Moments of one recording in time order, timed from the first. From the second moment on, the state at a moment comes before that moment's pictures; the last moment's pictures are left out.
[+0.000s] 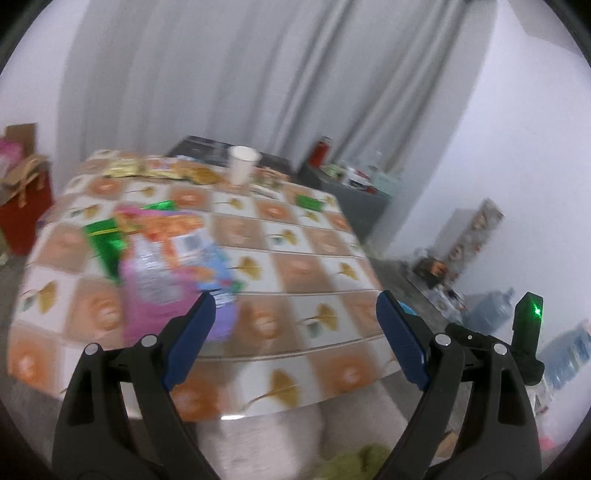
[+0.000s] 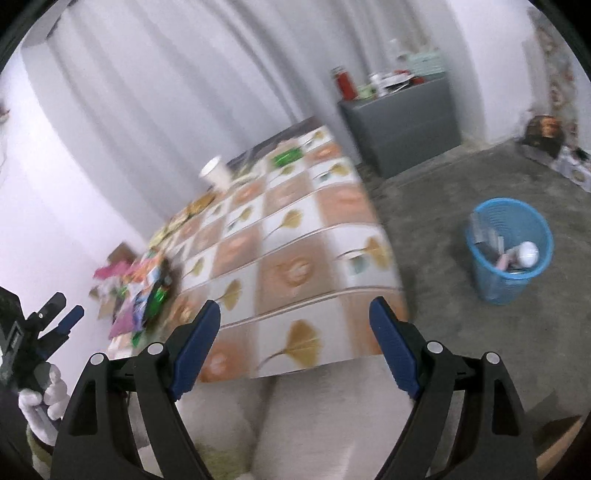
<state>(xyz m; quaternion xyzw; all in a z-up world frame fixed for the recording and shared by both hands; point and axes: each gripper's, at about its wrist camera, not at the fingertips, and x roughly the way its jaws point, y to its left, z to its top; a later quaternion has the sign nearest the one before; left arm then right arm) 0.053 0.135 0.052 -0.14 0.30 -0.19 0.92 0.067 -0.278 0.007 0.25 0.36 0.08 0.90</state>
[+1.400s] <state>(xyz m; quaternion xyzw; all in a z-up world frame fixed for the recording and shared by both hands) 0.206 0.234 -0.050 -0.21 0.40 -0.08 0.89 0.189 -0.126 -0.004 0.17 0.46 0.23 0.84</state>
